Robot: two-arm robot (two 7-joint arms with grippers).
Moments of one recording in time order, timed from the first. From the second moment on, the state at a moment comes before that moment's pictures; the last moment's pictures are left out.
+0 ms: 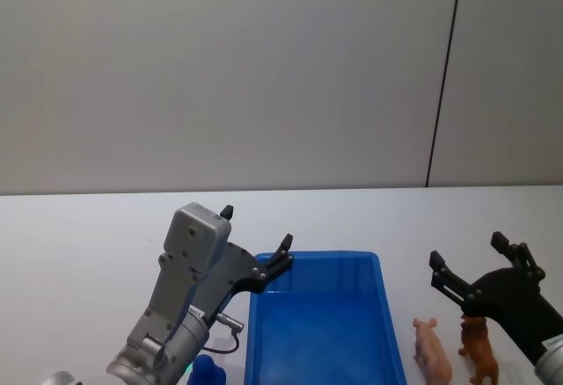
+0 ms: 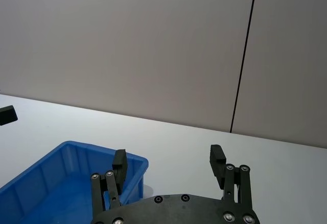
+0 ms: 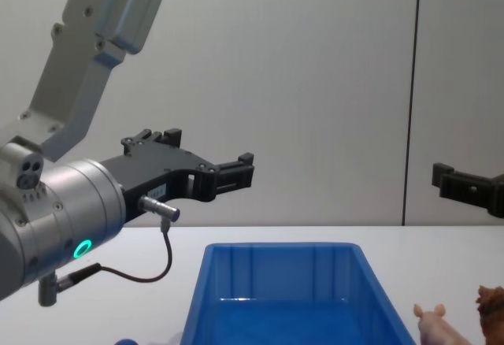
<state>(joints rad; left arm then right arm) -0.24 0.38 0.45 -1.63 -0.20 0.01 -0.01 -0.01 0.34 -0.23 -1.77 0.29 0.03 0.07</state>
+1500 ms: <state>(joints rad) -0.24 0.38 0.45 -1.63 -0.20 0.01 -0.01 -0.09 0.36 -0.20 -1.81 0.32 0.14 -0.04</state>
